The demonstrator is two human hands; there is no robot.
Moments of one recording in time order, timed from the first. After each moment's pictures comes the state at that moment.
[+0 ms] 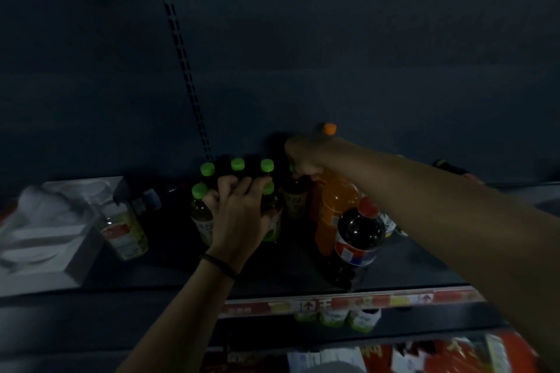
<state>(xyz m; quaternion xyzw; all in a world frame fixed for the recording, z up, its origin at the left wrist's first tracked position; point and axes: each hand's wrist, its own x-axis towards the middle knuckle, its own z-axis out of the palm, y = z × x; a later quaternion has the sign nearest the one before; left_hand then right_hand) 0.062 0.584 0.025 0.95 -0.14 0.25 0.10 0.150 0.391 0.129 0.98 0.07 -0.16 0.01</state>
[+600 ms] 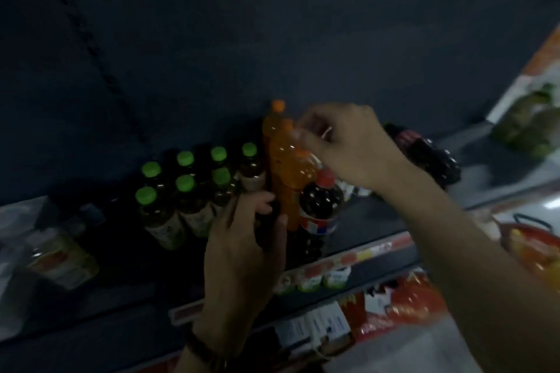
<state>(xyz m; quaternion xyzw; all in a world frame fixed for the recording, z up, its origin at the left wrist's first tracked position) -0.037 0.552 0.055 0.86 -0.25 0.19 0.39 -0.020 0.336 0.167 0.95 0.03 0.21 -0.24</state>
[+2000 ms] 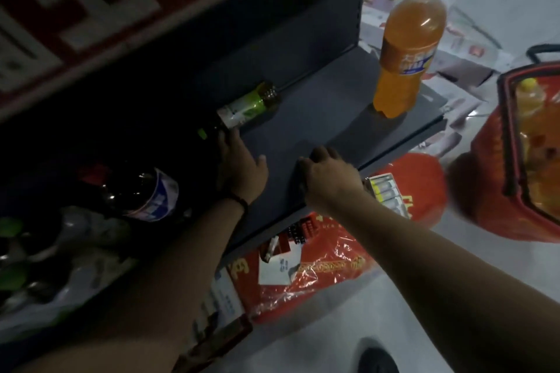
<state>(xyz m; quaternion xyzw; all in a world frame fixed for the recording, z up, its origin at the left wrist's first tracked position) 0.015 -0.073 -0.530 0.97 -0.15 -0.07 0.20 -0.111 -0.206 -0.516 0.95 -0.20 -0.14 -0.19</state>
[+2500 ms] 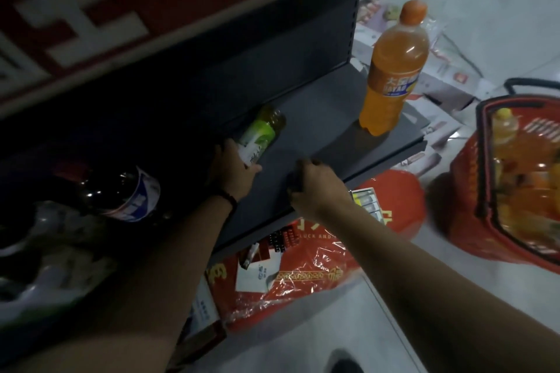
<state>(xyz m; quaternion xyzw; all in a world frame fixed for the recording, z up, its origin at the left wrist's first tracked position) 0.027 -0.088 -0.538 0.96 -0.13 -0.10 0.21 -0.123 -0.221 -0.494 0.89 -0.26 -0.11 -0.35</state>
